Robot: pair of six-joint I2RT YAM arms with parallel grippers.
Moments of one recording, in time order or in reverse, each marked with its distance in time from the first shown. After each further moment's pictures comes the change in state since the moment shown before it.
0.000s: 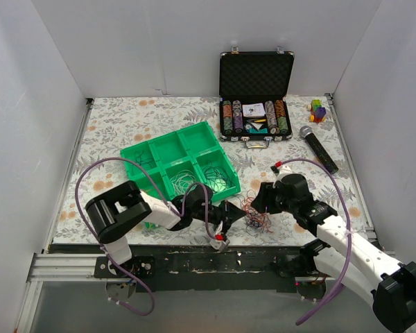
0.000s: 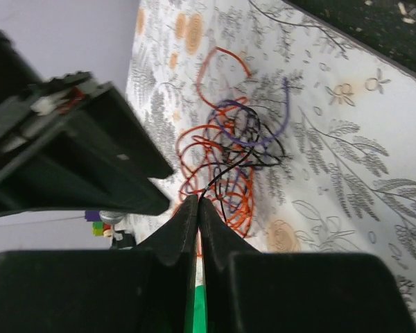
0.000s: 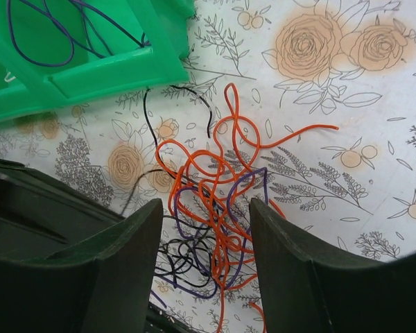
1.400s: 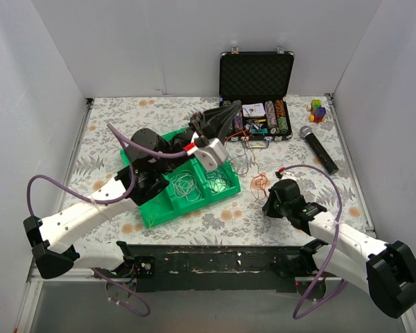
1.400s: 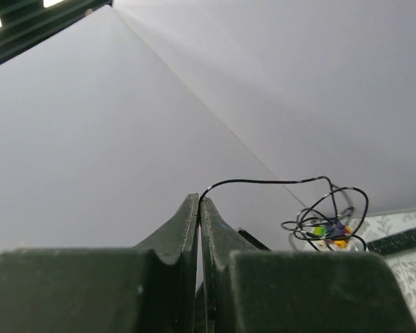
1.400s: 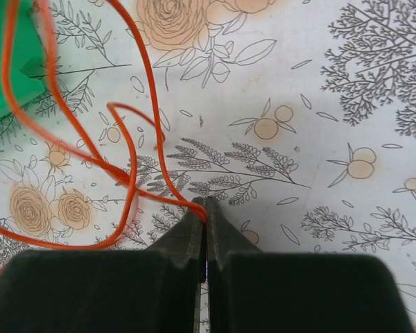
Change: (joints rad) left arm 0.004 -0.536 0.701 -0.369 -0.523 -0.676; right arm 0.030 0.148 -0.089 0.084 0.231 0.154
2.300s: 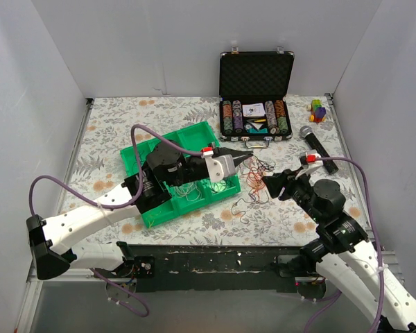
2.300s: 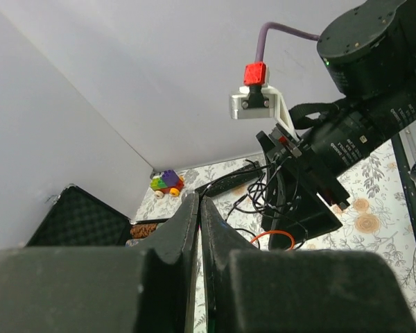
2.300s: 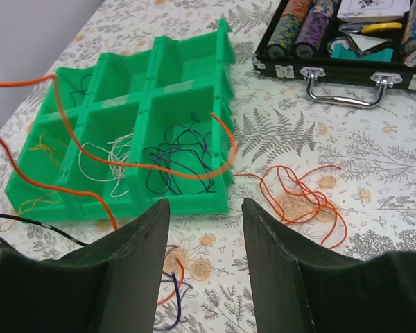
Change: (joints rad) left arm -0.040 -0.015 -0.081 -0.230 0.138 -0.329; right arm 0.004 -0.493 0.229 -0.067 -0.055 -0.238
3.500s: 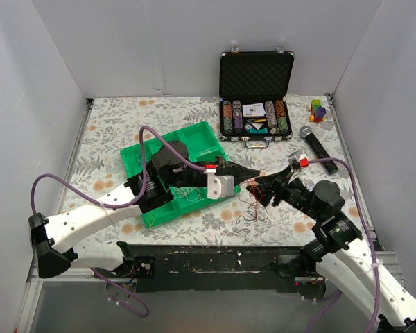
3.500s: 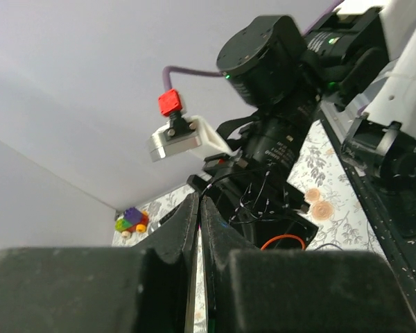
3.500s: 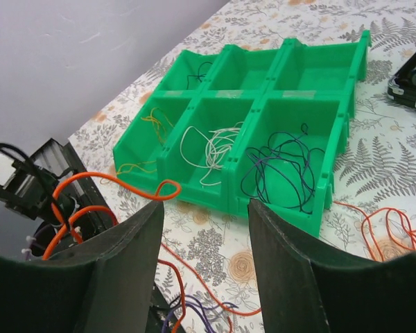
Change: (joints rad) left arm -0.017 0.016 -0.006 -0.049 0.238 0.098; right arm 0.001 -0.004 -0.068 0.213 -0.376 0.026
